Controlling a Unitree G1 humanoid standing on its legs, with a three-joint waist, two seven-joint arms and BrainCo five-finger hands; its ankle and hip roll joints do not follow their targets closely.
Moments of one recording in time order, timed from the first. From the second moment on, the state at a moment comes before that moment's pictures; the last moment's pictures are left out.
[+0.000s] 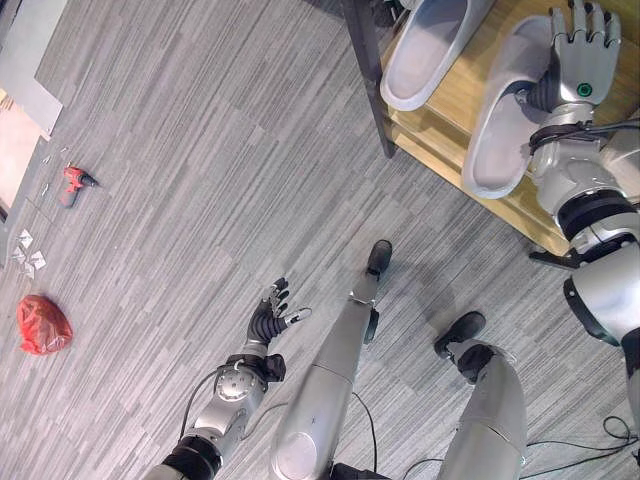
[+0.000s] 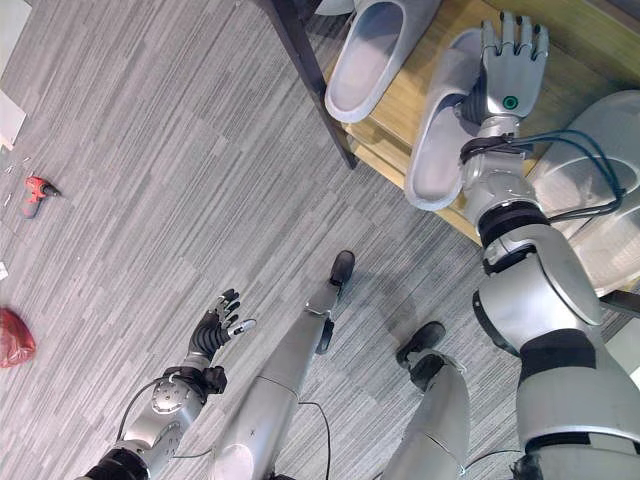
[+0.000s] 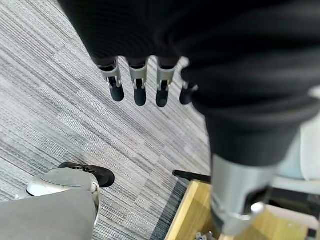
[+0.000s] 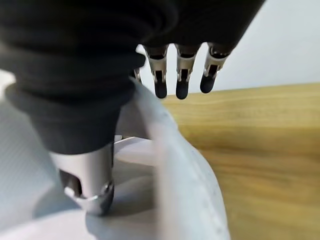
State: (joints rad) left arm -0.09 0.39 -0.47 0.42 -0.55 -0.32 0.21; right arm -1.38 -0.58 0.70 1.25 -0.48 0.10 -0.76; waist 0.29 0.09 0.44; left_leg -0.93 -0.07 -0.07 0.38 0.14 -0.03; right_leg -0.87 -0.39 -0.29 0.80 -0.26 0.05
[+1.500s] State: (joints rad) left arm -0.27 0.27 -0.46 0.77 -0.54 -0.27 0.33; right arm -0.98 -0.06 0.26 0.90 0.20 -0.16 -0.74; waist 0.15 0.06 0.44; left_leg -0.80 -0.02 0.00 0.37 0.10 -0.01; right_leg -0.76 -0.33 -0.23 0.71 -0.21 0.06
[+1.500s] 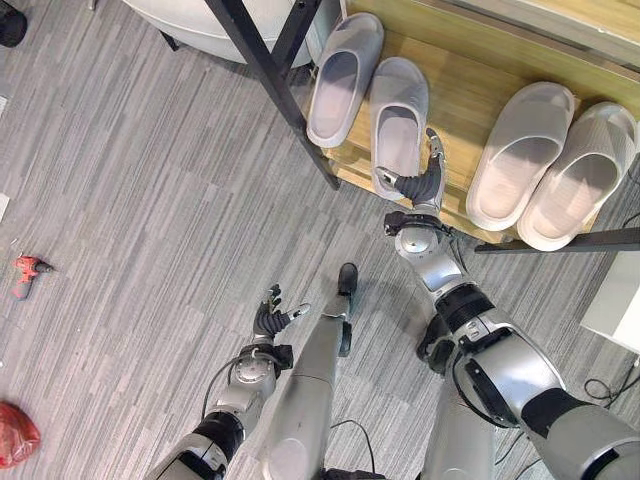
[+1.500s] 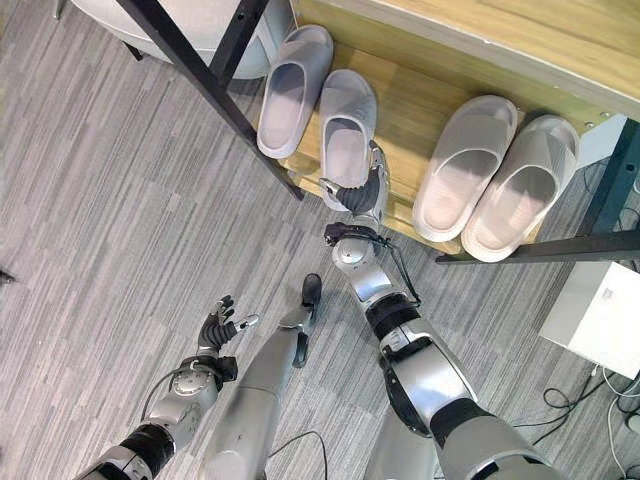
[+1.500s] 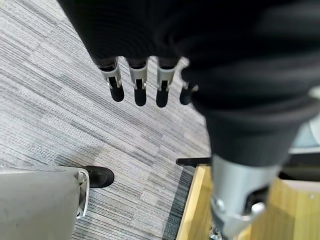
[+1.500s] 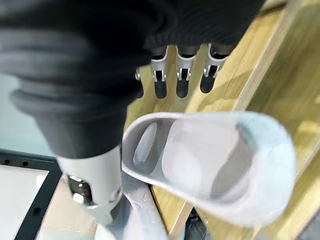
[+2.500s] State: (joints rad) left arm -0.71 0.16 -0.48 1.03 -0.69 -0.24 0.39; right arm -1.31 0.01 0.22 1.22 0.95 -0.30 -0.55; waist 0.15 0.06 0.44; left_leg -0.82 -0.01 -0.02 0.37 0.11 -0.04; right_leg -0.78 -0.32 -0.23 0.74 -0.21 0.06
